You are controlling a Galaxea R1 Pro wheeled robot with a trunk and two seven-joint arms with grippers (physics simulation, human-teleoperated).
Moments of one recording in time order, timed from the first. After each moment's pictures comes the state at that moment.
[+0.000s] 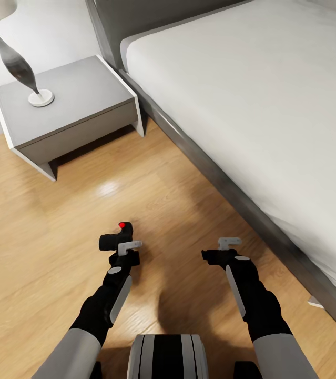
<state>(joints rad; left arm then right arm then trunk) -0.61 -0.16 -0.12 -0.94 0.13 0.28 0.33 -0.57 0.11 -0.01 -1.21 0.09 0.68 0.02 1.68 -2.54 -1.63</state>
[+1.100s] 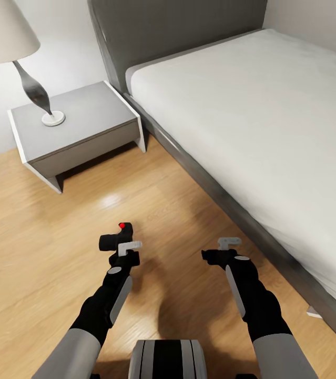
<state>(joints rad) -0.61 -0.16 -0.12 -0.93 0.13 0.28 0.33 -0.57 0.11 -0.01 -1.21 0.09 0.68 0.02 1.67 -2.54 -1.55</state>
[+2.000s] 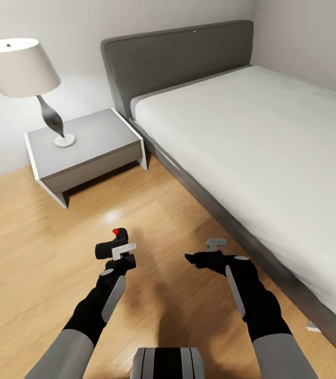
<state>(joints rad) -0.61 -0.12 -0.12 -0.92 0.31 0.29 0.33 -0.57 0.11 -0.01 -1.21 0.08 0.70 0.37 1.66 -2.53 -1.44</state>
